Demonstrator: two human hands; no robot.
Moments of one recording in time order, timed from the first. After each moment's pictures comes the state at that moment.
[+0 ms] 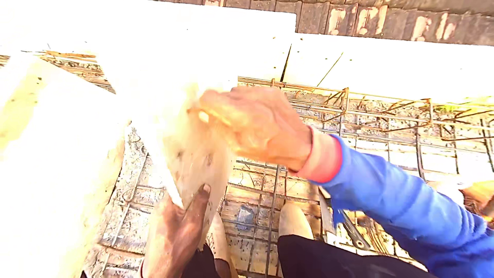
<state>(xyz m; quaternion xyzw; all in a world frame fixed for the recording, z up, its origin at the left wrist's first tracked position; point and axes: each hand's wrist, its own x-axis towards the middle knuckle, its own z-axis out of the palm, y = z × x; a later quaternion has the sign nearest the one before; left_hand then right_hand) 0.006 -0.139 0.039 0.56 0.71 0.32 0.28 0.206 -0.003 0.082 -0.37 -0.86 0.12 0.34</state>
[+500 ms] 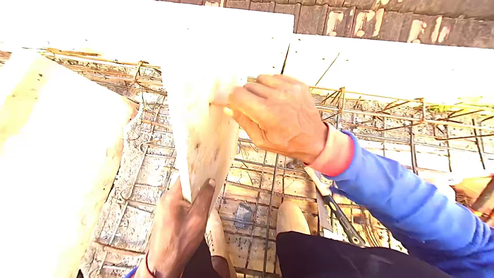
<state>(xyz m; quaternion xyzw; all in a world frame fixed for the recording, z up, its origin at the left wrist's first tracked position) 0.007 -0.139 0.035 0.59 0.69 0.32 0.29 0.236 -0.016 0.078 -0.37 -0.87 0.04 0.32</state>
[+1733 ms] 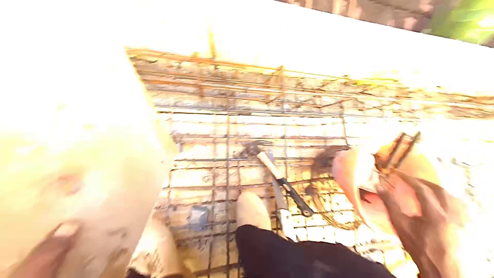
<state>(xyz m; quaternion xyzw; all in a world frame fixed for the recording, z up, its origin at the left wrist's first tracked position) -0.021 -0.132 0.033 0.54 0.54 0.42 0.49 0.484 -0.308 0.038 -0.85 -0.51 0.01 0.07</state>
